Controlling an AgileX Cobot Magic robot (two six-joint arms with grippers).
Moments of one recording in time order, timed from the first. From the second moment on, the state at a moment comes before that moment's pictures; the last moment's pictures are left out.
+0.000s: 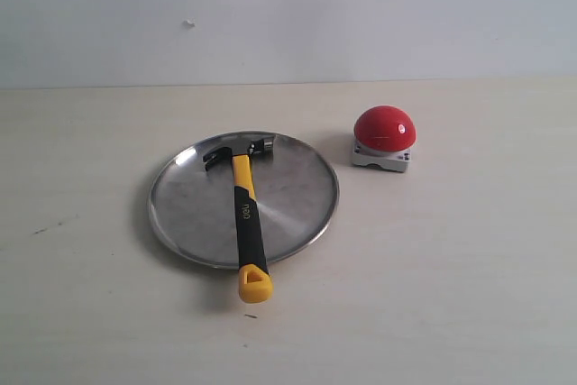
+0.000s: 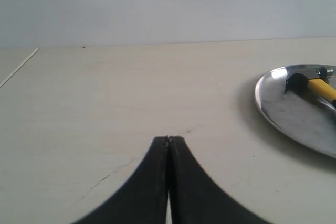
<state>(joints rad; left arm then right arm) -0.08 0.01 0.00 0.20 0.31 -0.16 0.13 0.15 -0.28 -0.96 -0.02 1.08</state>
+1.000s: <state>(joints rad) -0.08 0.01 0.00 0.20 0.31 -0.16 0.04 0.01 -0.04 -0.08 0.19 0.01</state>
